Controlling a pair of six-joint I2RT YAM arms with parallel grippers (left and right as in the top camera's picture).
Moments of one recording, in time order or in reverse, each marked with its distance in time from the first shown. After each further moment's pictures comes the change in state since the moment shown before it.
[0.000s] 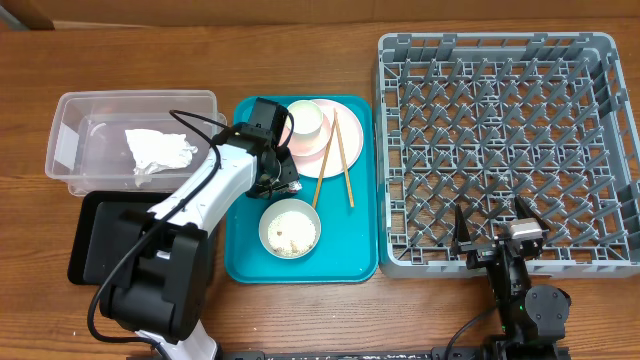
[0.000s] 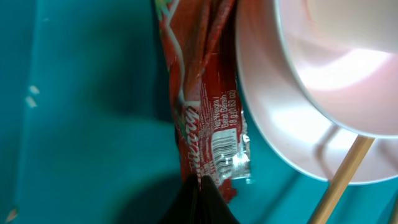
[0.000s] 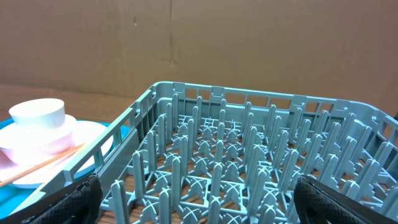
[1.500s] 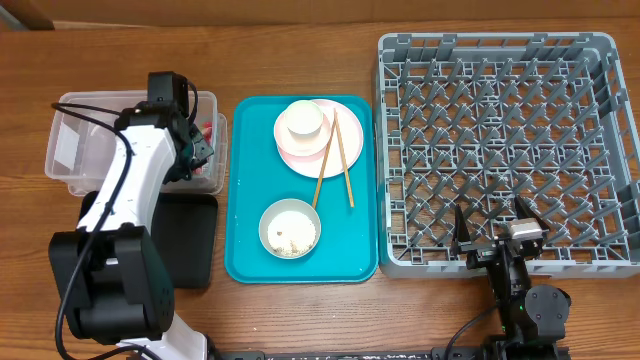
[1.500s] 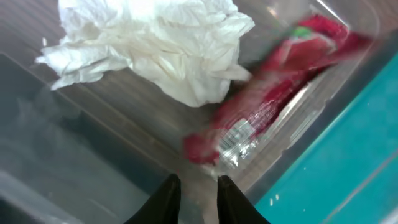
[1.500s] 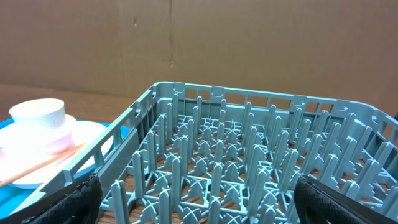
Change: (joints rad) left arm 0.357 -0.037 0.144 -0.195 -0.222 0.076; right arm 0.000 0.000 0.000 0.000 0.000 0.000
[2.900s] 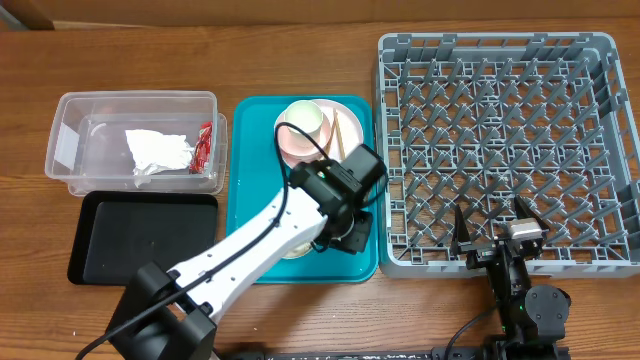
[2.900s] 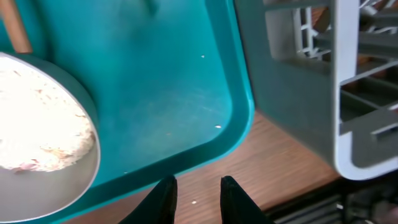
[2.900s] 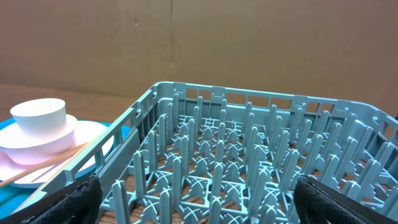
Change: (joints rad) left arm -0.841 -0.102 -0.066 -0.121 0.319 0.084; right arm 0.000 0.000 0.000 0.000 -0.003 0.000
